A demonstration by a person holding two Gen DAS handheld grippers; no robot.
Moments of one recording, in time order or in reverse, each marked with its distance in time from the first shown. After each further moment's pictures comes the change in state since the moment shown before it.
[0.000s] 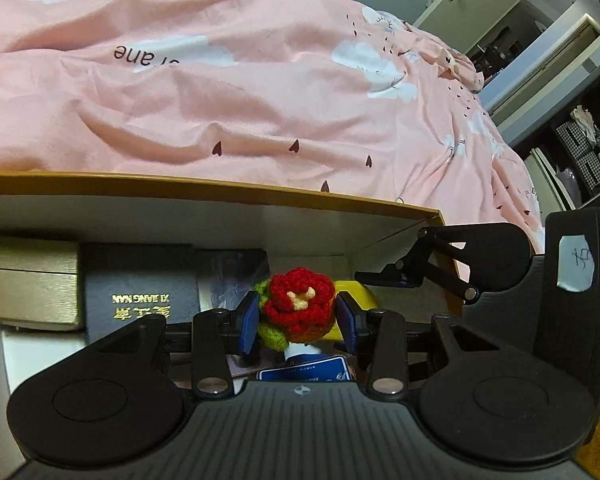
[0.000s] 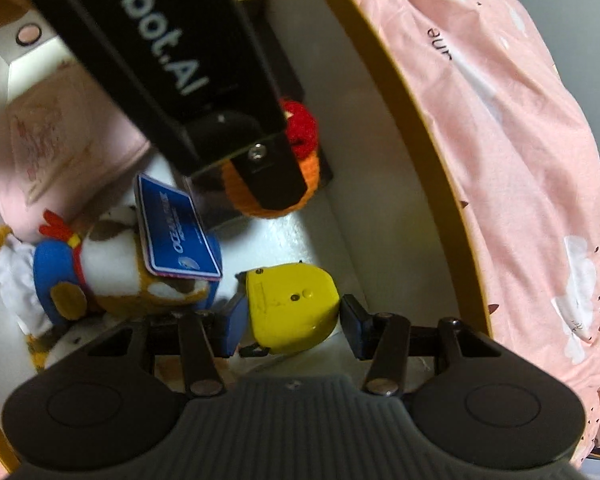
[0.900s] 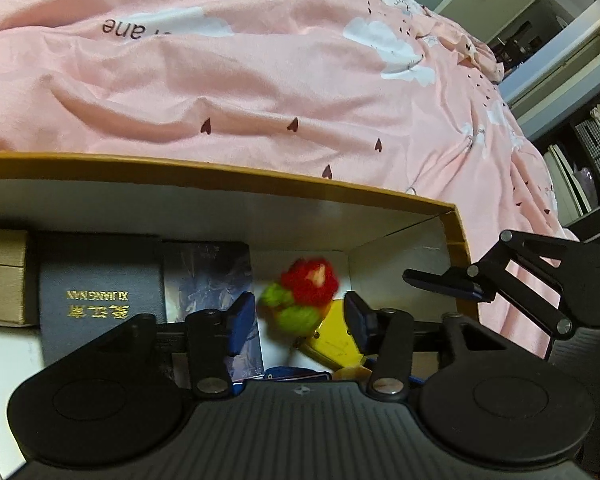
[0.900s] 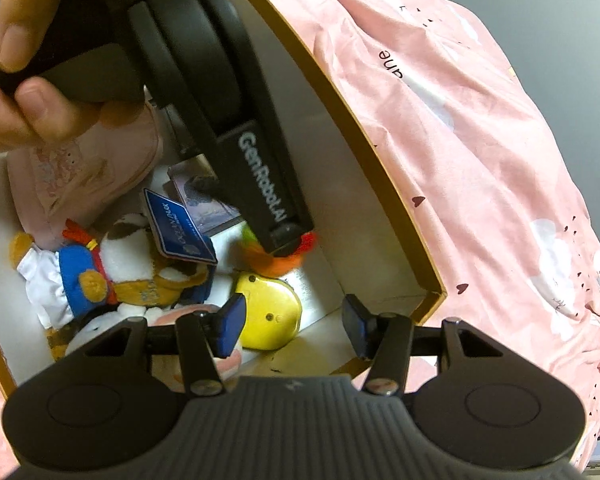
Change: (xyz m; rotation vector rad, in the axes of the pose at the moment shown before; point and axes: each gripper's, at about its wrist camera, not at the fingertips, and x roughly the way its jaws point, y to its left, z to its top) left arm 0.030 -0.014 0.001 -0.044 0.037 0.052; right arm -0.047 0.004 -0.039 0.103 -0.124 -0.057
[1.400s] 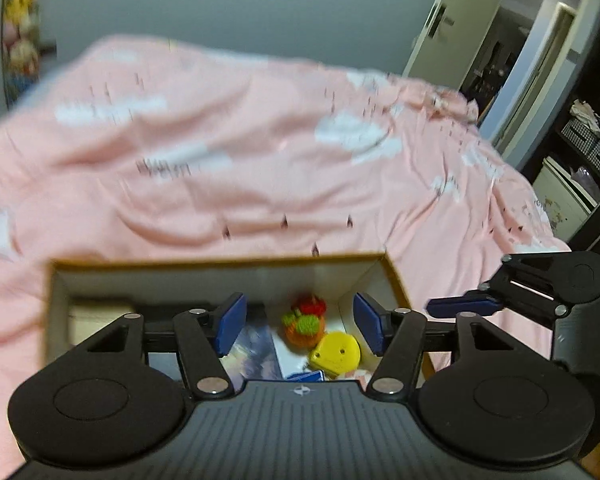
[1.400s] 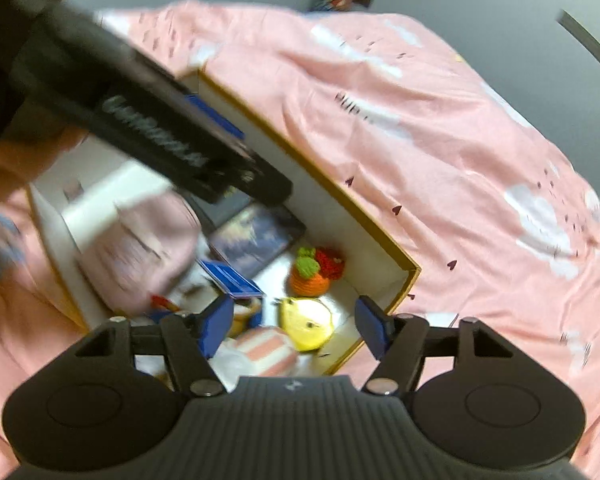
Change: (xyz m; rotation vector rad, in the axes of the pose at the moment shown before) left arm -0.120 -0.053 -0.032 0.207 -0.301 0.120; right arm -0.092 -0.005 -0.008 0.318 -0.143 0.045
